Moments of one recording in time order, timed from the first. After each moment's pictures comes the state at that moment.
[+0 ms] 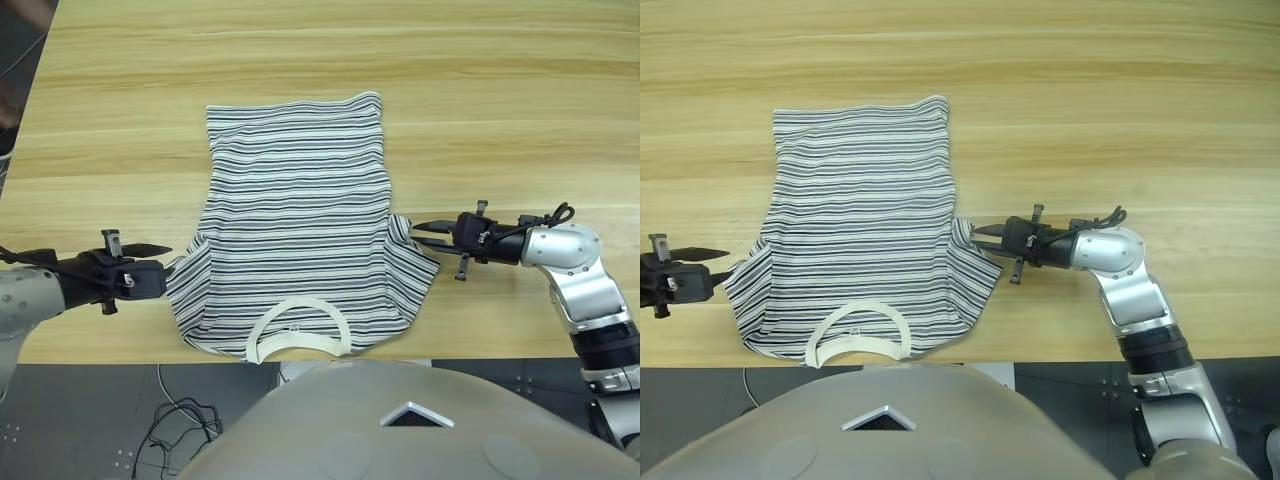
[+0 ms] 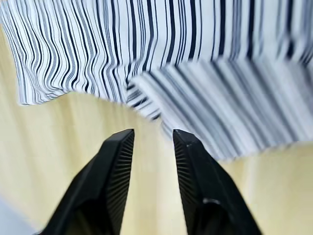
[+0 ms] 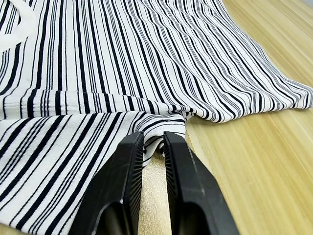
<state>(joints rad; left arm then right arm) 0.64 1.14 0.36 -0.24 -0.07 -0.17 -1.06 0.03 -0.63 0.26 -0.05 0.08 -0.10 1.01</state>
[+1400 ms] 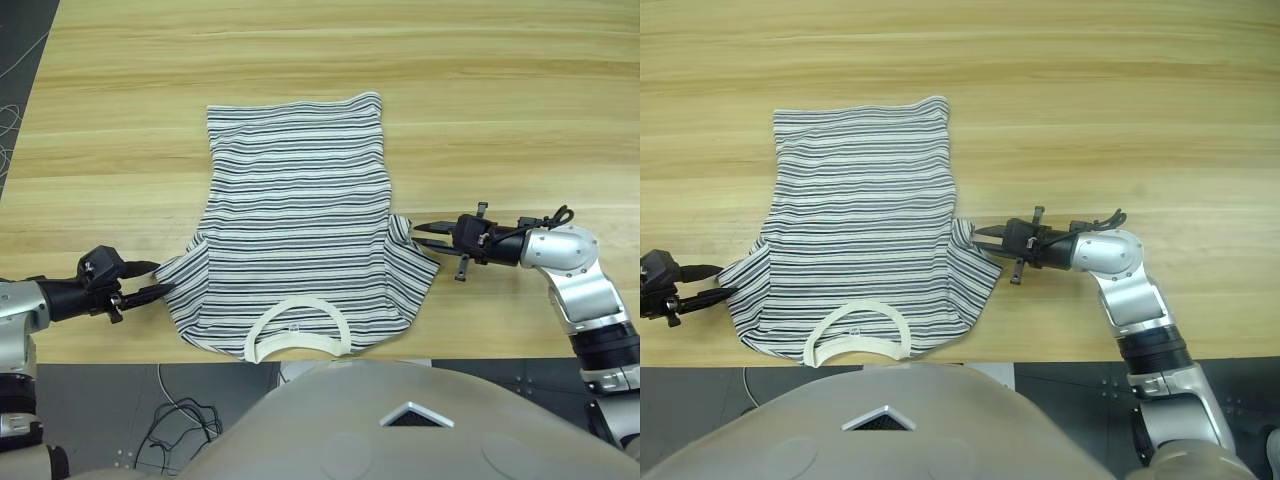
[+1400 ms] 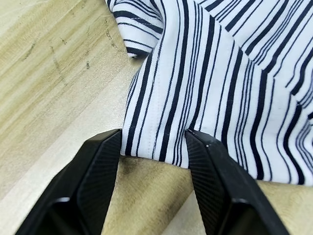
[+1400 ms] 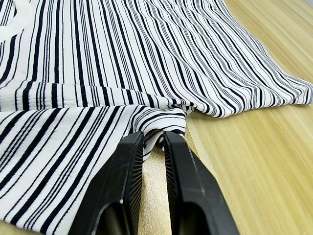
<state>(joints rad) 0.31 0.99 0.20 0.45 -0.22 -0.12 -1.27 0.03 -0.63 0.26 -0.03 0.07 -0.13 1.00</state>
